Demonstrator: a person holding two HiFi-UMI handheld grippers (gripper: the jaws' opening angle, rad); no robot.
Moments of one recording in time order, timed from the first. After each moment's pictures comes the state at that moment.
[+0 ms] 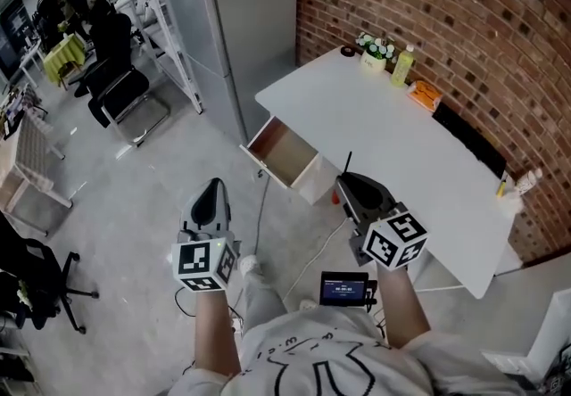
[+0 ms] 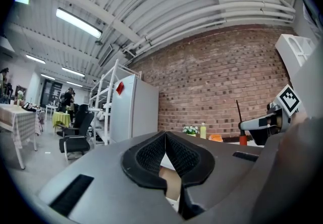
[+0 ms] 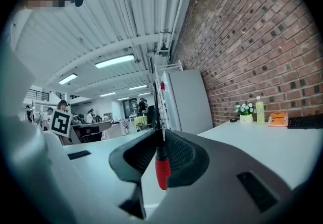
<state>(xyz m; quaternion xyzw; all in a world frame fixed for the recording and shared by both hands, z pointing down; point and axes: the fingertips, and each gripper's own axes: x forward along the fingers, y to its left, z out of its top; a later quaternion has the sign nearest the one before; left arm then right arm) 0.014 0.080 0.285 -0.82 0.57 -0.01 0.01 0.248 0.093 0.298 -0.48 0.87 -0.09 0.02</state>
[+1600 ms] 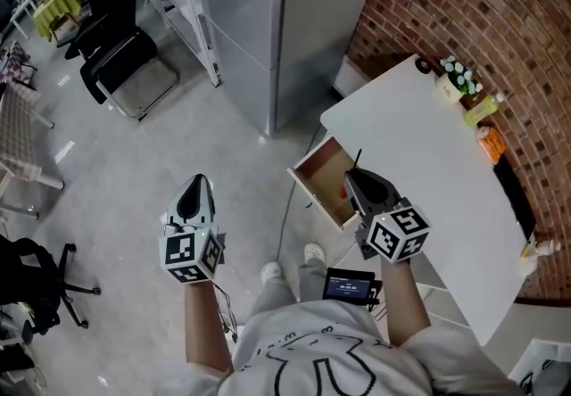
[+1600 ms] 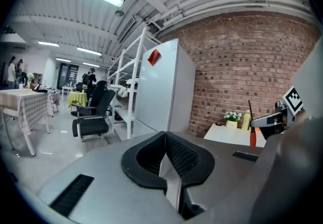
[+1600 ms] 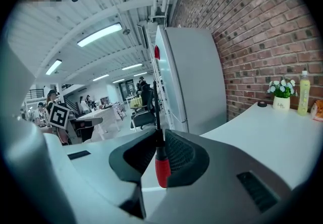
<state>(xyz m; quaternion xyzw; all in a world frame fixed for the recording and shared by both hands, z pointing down) -0.232 -0.216 0.380 -0.77 0.63 -0.06 -0.11 0.062 -0.223 0.377 -0.47 0.86 -0.16 -0.09</state>
